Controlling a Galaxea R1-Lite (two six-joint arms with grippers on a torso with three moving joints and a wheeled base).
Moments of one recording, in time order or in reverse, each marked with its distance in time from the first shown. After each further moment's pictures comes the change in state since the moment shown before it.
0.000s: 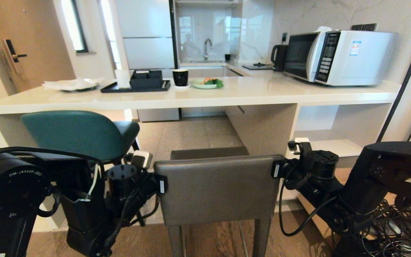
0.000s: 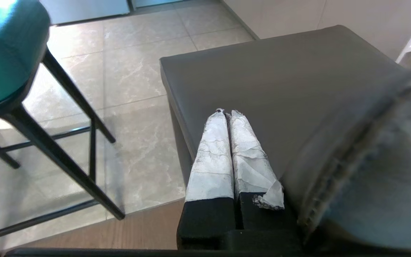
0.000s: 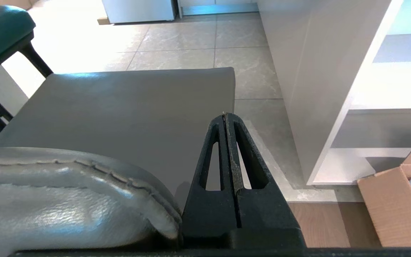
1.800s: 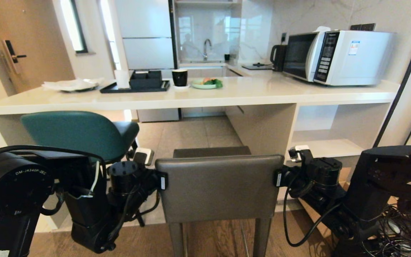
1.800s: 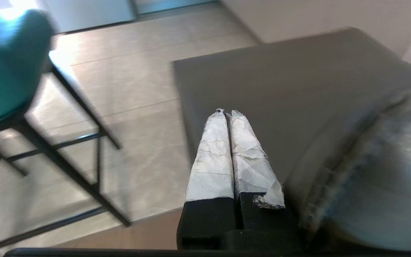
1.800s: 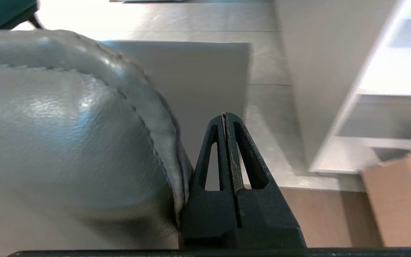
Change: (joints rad) left arm 0.031 0.009 -0.056 0.006 0.003 0.029; right arm -0.007 0.018 0.076 -0.038 0.073 -0.022
